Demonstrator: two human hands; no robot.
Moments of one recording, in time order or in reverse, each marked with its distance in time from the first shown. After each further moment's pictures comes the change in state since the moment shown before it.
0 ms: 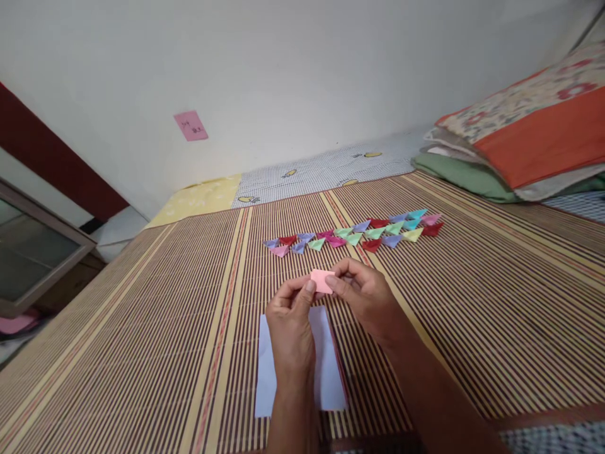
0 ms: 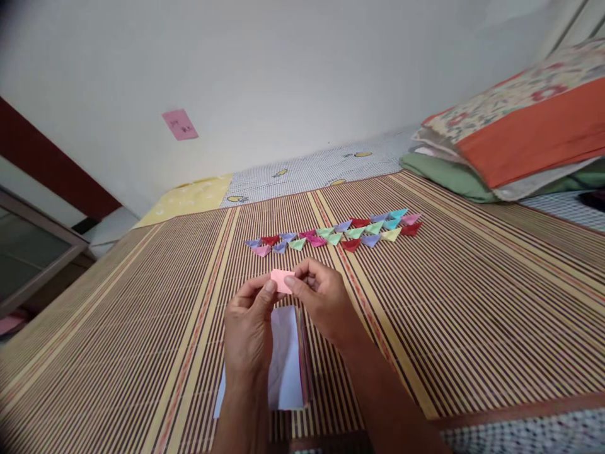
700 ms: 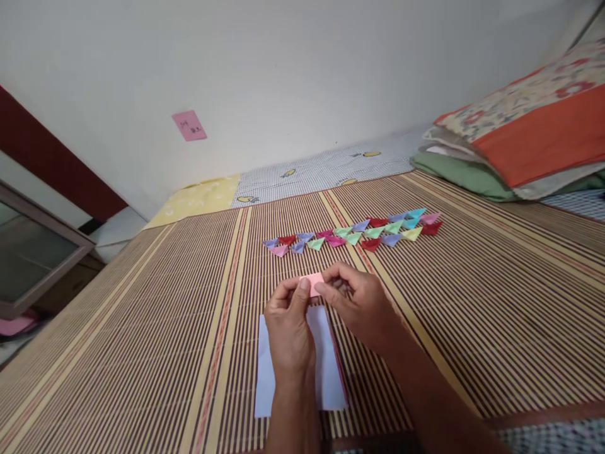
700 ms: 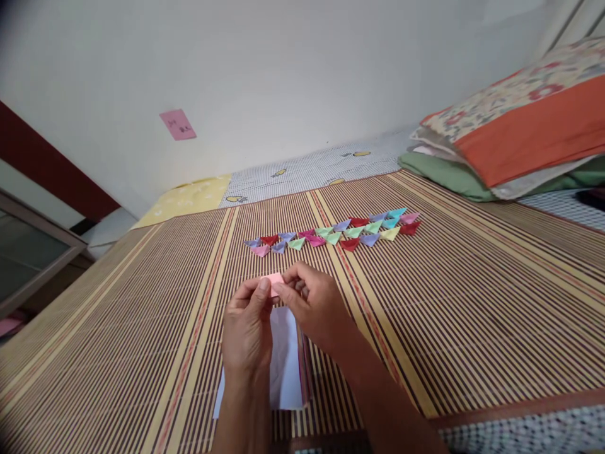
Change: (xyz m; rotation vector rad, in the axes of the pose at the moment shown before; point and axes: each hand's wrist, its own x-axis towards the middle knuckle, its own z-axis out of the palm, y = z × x) left_hand 0.002 -0.001 0.003 -0.095 0.066 -0.011; right_hand -0.005 -0.010 0.006 -0.441 -0.020 -0.217
